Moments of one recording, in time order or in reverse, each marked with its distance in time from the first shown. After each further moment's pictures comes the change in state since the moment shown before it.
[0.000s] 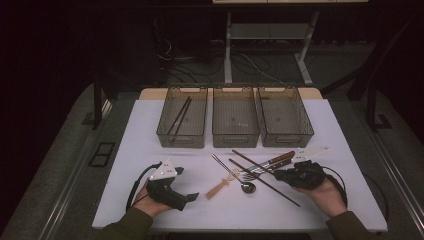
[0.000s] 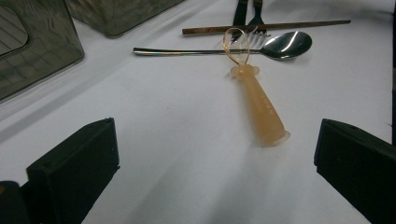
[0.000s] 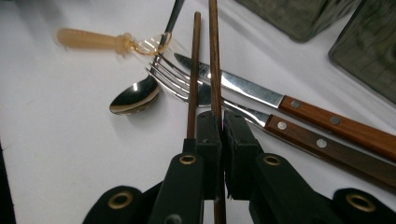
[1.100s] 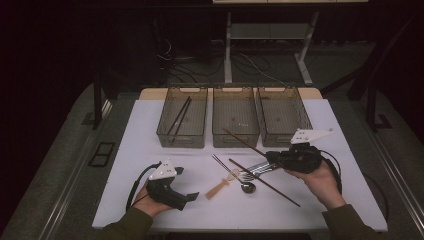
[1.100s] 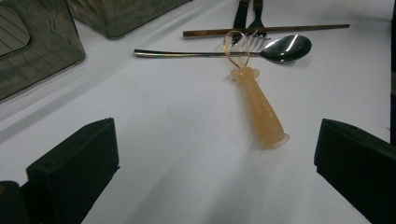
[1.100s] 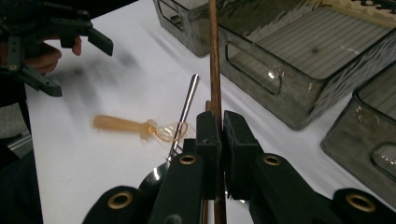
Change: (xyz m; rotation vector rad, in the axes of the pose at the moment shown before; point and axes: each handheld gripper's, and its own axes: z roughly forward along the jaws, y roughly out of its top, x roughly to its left) left arm 0.000 0.000 0.000 -0.008 0.000 -0.011; right arm 0.003 0.052 -0.015 -0.154 0.049 0.014
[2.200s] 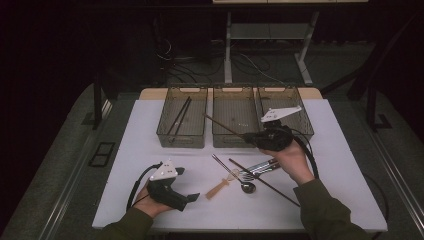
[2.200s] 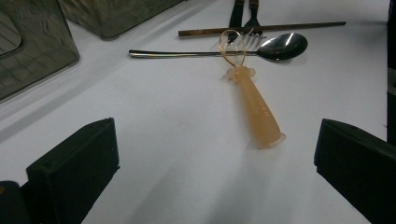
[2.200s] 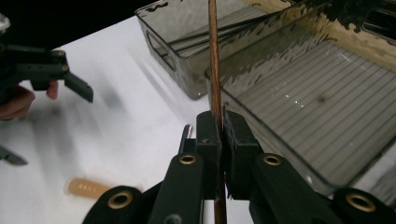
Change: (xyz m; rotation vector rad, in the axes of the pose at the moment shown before) left arm -0.002 0.000 0.002 -0.004 -0.011 0.008; right arm 0.002 0.064 0.053 0.018 -0.025 -0.017
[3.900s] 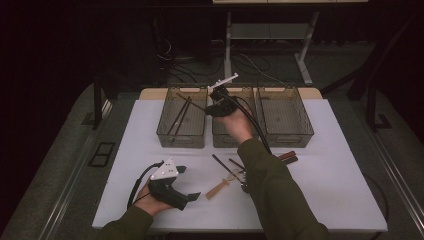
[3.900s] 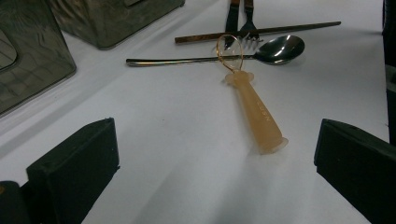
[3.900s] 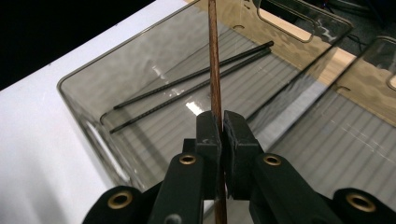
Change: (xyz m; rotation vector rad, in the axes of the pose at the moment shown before) left arm 0.004 0.002 0.003 -0.012 -0.015 0.042; right arm -0.007 0.107 0.129 0.110 -0.119 0.062
